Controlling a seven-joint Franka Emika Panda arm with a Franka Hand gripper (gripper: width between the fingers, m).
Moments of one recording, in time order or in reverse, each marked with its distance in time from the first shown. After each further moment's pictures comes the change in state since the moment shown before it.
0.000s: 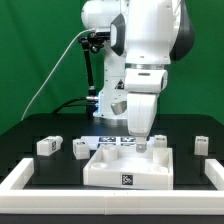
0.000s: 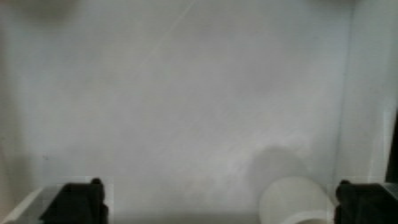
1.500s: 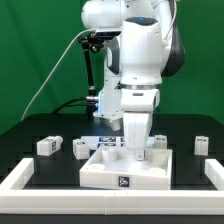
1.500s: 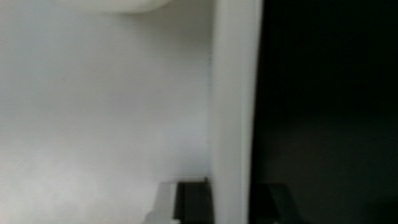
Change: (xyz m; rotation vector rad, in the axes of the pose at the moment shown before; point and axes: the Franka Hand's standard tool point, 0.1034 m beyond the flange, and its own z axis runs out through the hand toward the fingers) arm -0.003 -0.043 0.039 0.007 0.036 0.009
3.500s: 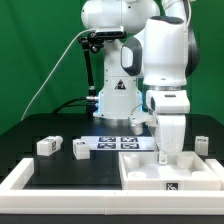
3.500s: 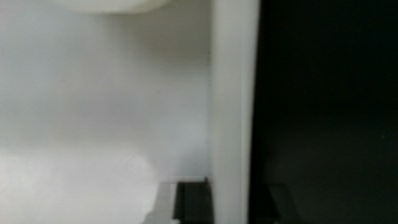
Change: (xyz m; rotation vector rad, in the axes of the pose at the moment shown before) arm 0.051 0.023 0.000 -0.015 -0.016 -0.232
